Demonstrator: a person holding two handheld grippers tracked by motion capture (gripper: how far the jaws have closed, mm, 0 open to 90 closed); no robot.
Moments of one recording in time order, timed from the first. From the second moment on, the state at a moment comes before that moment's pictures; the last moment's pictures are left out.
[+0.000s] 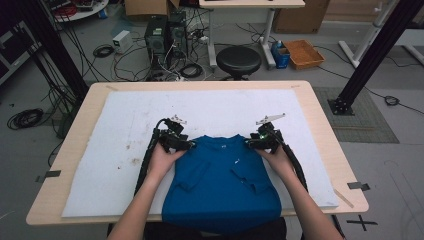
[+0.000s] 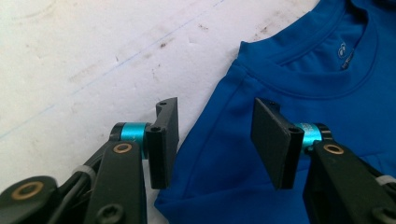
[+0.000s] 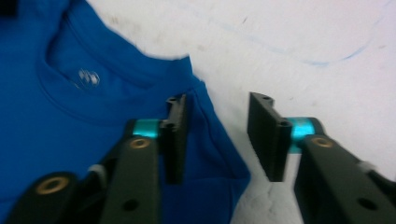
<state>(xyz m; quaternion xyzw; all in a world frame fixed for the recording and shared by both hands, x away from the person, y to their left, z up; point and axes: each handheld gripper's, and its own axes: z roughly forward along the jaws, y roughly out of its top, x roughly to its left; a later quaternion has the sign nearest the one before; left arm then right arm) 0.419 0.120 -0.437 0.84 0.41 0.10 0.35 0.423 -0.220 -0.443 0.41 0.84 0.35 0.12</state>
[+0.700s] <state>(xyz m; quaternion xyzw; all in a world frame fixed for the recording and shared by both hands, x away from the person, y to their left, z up) 0.430 0.126 -0.433 0.82 0.39 0.13 0.39 0.440 -0.226 -0.426 0.39 0.83 0.37 0.14</state>
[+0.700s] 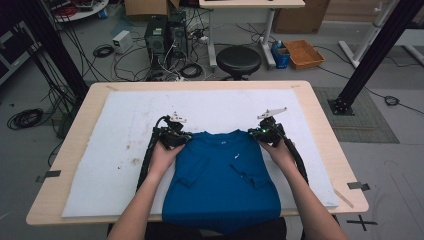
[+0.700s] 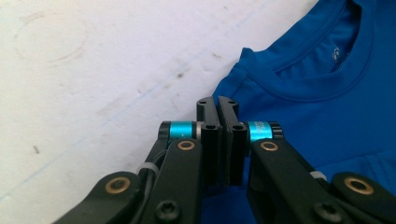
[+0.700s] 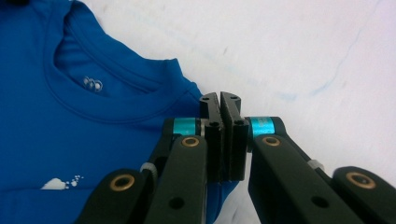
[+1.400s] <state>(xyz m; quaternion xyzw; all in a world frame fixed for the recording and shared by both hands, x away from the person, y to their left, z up) 0.413 0.131 -0.383 0.82 0.33 0.17 0.43 0.425 -0.229 -0.384 0.38 0.80 0.43 0.16</state>
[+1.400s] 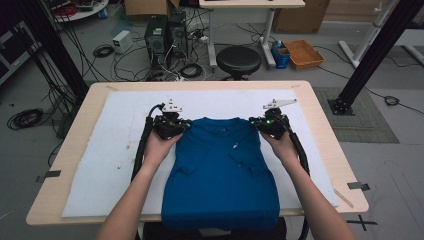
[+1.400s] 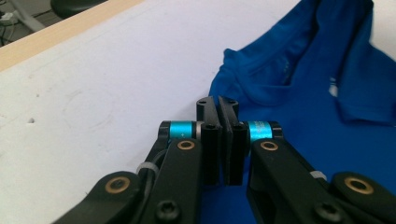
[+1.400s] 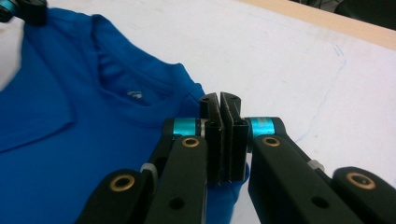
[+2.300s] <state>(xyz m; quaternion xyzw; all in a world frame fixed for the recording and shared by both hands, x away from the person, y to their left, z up) 0.266 0.134 -0.405 0.88 0.17 0.16 0.41 0.257 -0.243 -0.403 0.31 0.84 0.41 0.17</state>
